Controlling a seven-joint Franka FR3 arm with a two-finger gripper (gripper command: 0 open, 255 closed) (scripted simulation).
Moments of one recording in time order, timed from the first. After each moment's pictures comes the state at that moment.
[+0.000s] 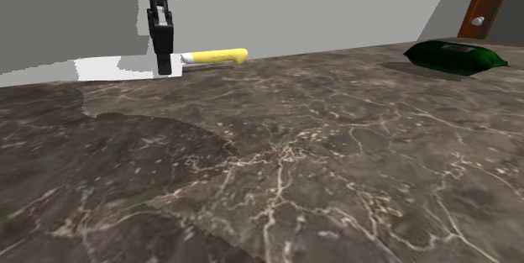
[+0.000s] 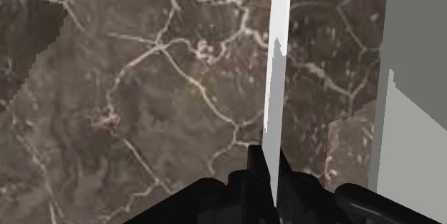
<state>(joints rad) -0.04 0.43 0.56 -1.33 -0.14 1.75 1.83</state>
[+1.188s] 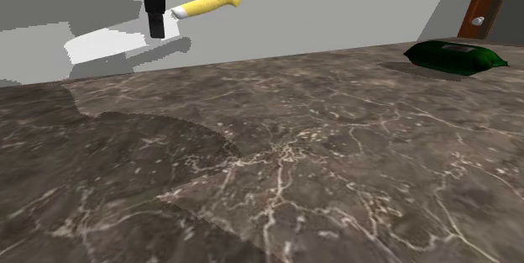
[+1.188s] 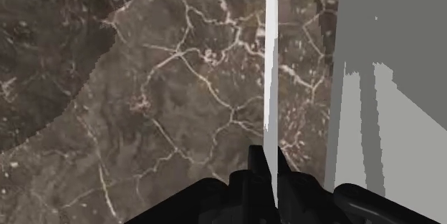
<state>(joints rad) 0.01 0.47 0.56 -1.09 -0.16 1.56 1.84</state>
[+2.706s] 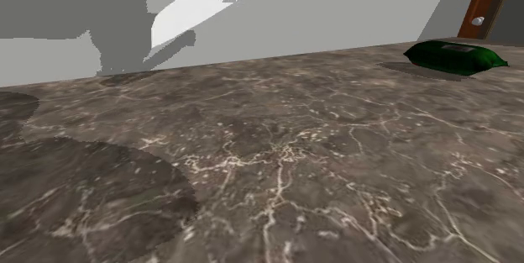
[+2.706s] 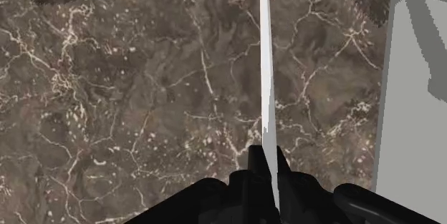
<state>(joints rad) -0.26 0.12 0.52 -1.37 0.04 1.51 1.59</state>
